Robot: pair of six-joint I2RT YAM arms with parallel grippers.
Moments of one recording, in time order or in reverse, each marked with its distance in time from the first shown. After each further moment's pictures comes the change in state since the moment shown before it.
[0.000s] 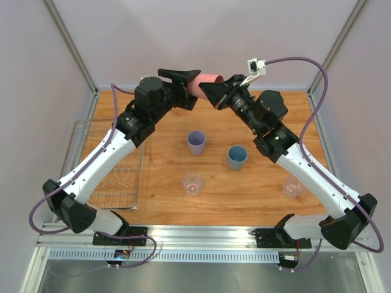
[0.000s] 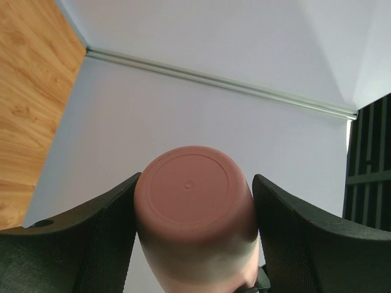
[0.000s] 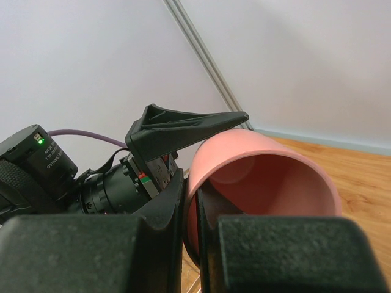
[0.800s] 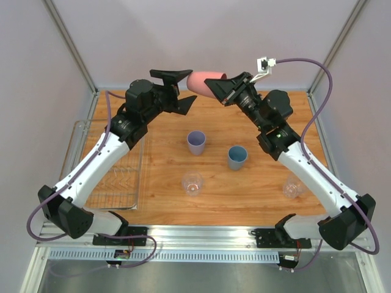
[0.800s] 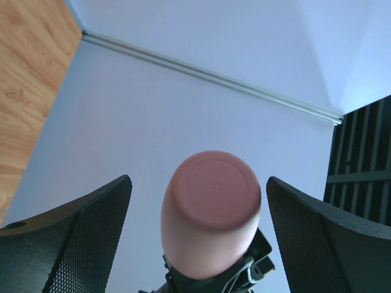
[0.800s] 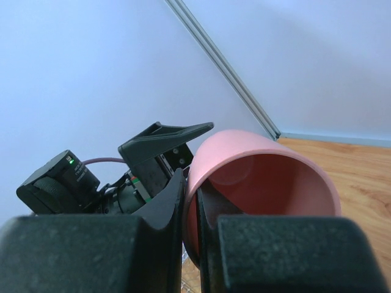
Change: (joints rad) left arm 0.086 -0.072 -0.113 0.036 0.130 -0.076; right arm -0.105 -0.002 -0.066 0.123 -0.107 0.188
